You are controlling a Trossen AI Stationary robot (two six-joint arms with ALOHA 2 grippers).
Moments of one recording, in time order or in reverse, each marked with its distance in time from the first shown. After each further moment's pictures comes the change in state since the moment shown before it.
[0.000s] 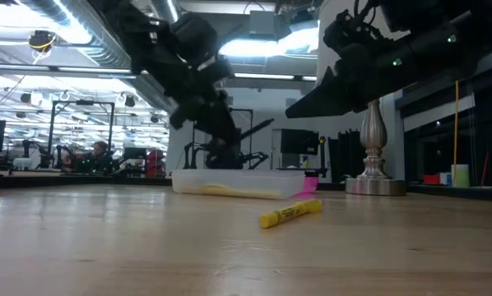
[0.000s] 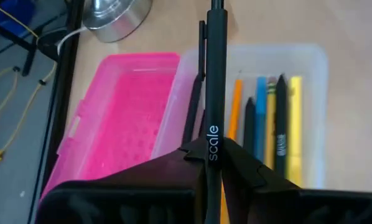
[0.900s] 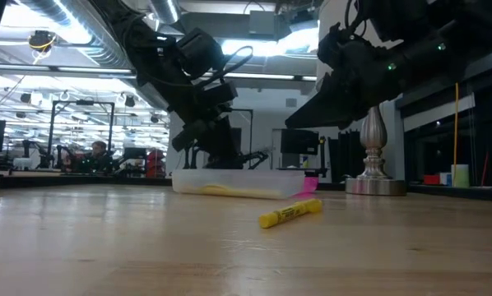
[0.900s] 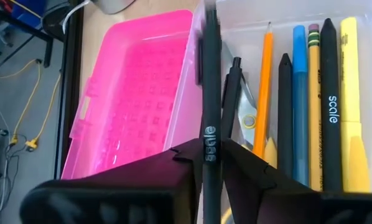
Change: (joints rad) left arm 0.025 0.089 0.005 0.040 -0.099 0.106; right arm -0.059 0.000 0.000 -0.047 -0.167 0.152
